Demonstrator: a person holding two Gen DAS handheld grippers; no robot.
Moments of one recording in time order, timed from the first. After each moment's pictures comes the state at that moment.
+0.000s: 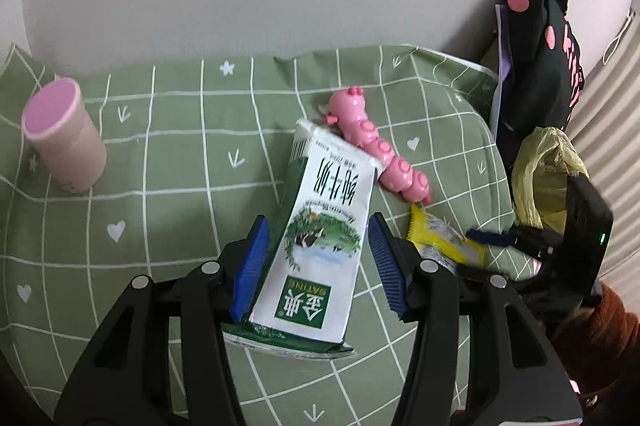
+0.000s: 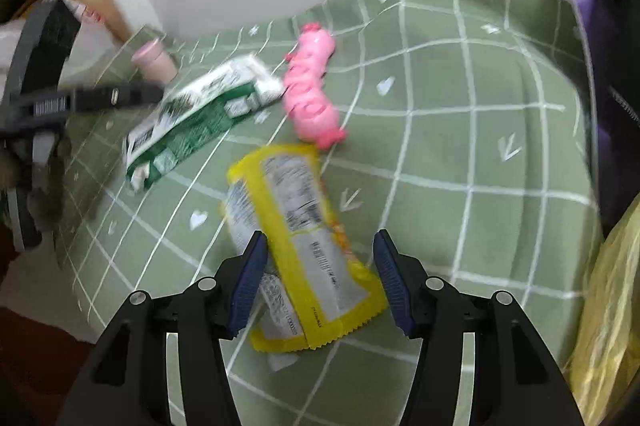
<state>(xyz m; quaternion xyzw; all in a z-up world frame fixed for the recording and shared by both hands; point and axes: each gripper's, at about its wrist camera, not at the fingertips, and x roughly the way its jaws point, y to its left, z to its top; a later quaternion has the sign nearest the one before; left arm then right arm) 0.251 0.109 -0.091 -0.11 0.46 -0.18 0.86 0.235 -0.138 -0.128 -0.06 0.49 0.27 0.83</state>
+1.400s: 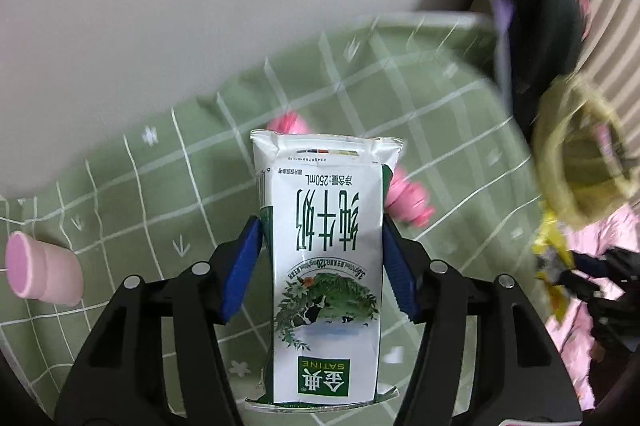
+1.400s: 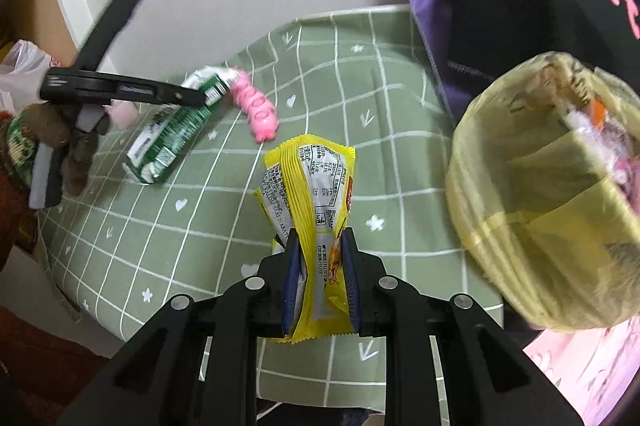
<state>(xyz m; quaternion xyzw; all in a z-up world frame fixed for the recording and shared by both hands) 0.318 0.041 -0.067 0.02 0.49 -0.20 0.85 0.162 -0.209 -0.067 -0.02 0.45 0.13 0.88</state>
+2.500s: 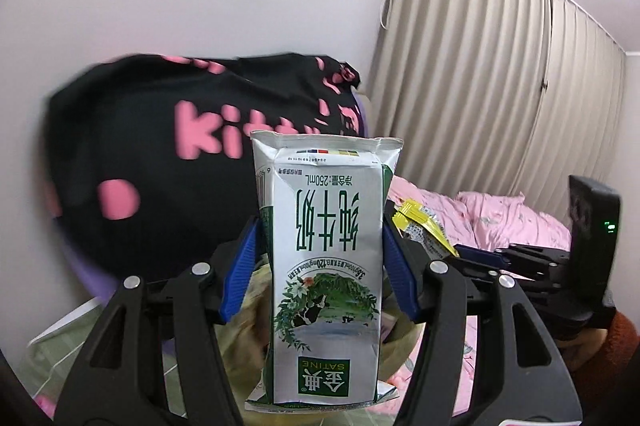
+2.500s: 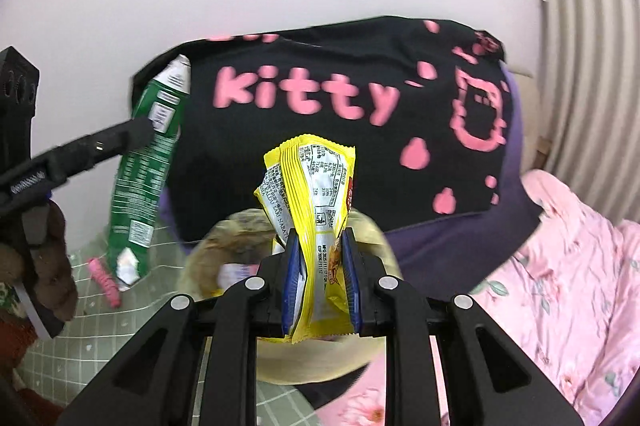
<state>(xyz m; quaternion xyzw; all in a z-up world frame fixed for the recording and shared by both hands) 0.244 -0.250 0.121 0.00 0.21 -0.51 0.83 0.108 -0.429 0.091 0.05 0.28 -0.15 0.95</state>
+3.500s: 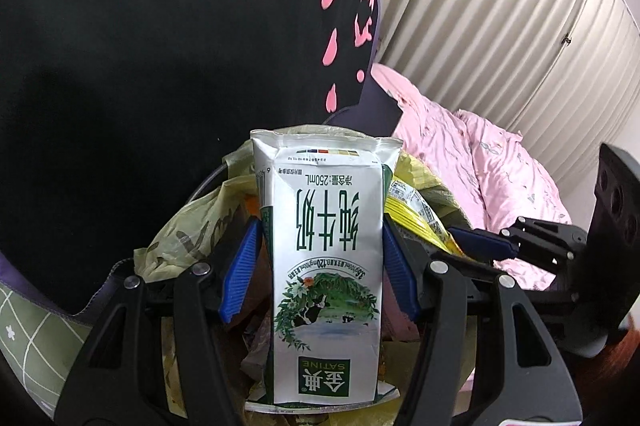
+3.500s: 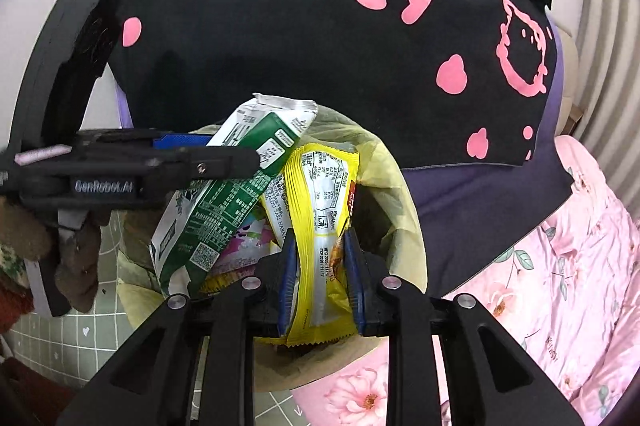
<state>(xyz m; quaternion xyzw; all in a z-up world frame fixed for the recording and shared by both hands) 0.318 -0.350 0.002 0.06 0.42 -0.52 0.75 0.176 -0.450 0.002 0.04 0.40 -0.10 0.91</state>
